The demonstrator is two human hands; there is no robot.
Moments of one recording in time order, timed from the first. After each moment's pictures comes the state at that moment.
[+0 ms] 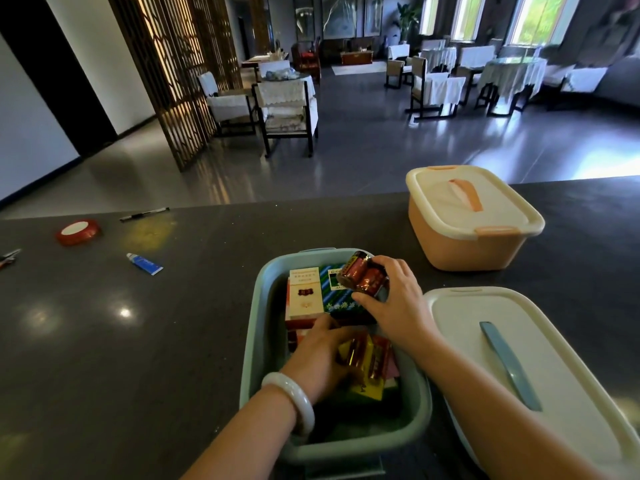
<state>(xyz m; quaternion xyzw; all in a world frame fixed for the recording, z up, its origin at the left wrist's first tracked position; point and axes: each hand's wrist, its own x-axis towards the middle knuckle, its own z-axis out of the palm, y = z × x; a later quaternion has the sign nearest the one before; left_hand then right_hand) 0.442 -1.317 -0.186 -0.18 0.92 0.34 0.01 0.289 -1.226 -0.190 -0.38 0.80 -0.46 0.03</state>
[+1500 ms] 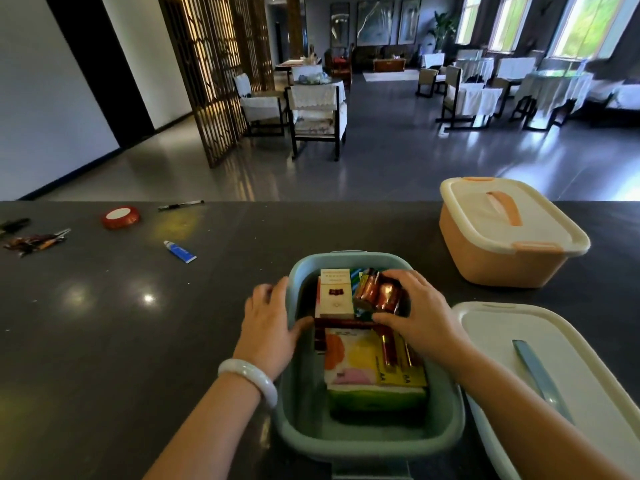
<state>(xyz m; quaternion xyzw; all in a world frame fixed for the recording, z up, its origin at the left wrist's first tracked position) 0.502 -1.379 -0.165 -0.36 0.88 0.26 -0.15 0.301 -1.227 -0.174 -0.46 0.80 -0.38 0.10</state>
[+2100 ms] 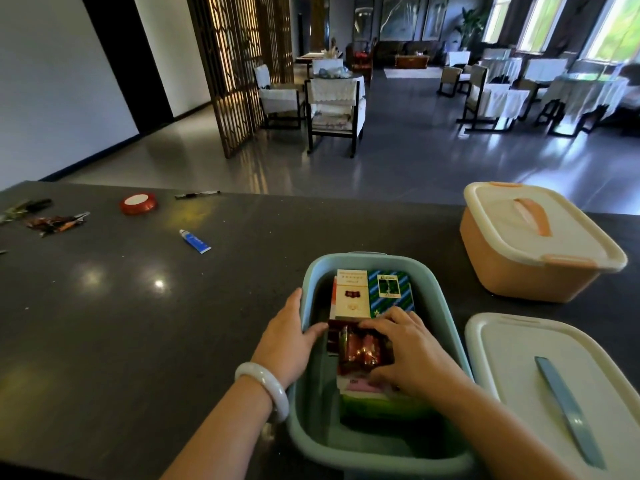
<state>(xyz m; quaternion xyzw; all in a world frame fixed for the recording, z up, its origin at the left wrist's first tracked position) 0.501 -1.376 -0.174 -0.41 0.79 0.44 -0.11 0.336 -1.236 -0.191 -0.55 0.80 -0.21 0.13</state>
